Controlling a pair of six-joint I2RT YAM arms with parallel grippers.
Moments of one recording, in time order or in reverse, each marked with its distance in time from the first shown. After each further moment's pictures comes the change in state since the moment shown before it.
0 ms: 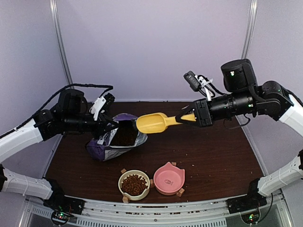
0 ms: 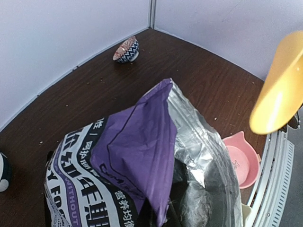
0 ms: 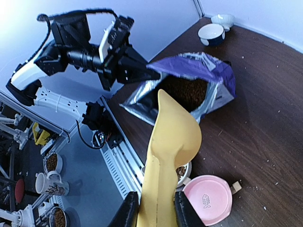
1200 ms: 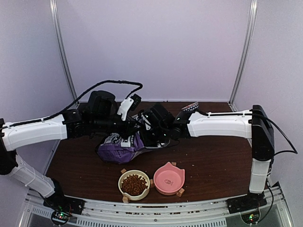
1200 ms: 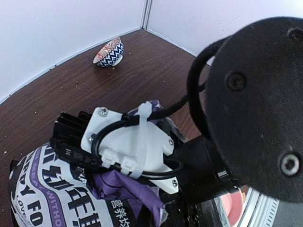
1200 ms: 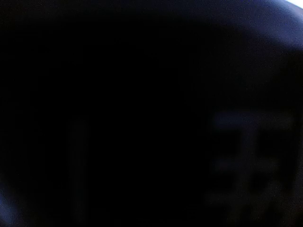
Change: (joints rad) left arm -0.229 0.290 0.102 0.215 -0.153 -0.229; right arm 0.011 0.703 0.025 0.425 0.305 0.083
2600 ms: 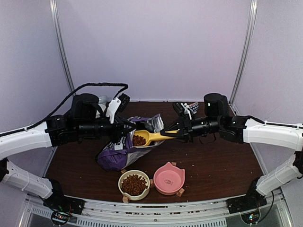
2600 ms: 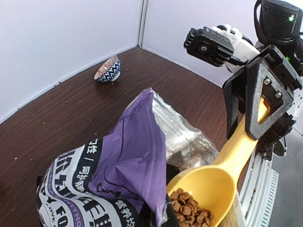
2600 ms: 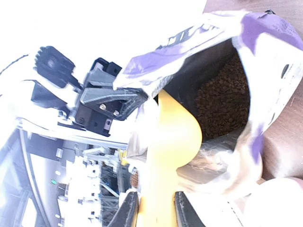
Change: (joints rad) left arm -0.021 -0.189 -0.110 0.016 -0.028 0.027; right arm -0.229 -0.607 -0.599 0.479 -0.825 0.511
